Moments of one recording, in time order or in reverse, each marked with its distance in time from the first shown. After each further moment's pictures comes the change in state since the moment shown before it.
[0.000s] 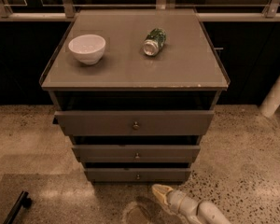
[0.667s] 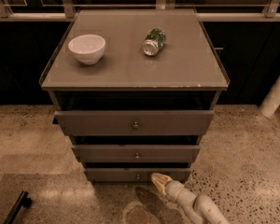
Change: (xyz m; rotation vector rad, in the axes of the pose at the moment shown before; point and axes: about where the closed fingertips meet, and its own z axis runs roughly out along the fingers) arm -0.039 -0.029 0.024 0.025 -0.148 -0.083
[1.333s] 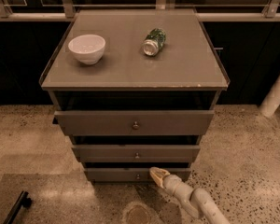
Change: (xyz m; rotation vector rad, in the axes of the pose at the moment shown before) arm -0.009 -0.020 0.027 -0.001 -0.033 -0.023
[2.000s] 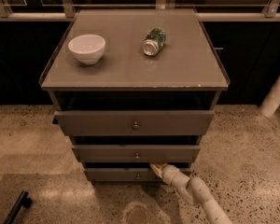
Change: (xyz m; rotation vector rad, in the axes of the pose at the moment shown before) arm 0.001 -0.047 0.038 0.031 0.023 -0.080
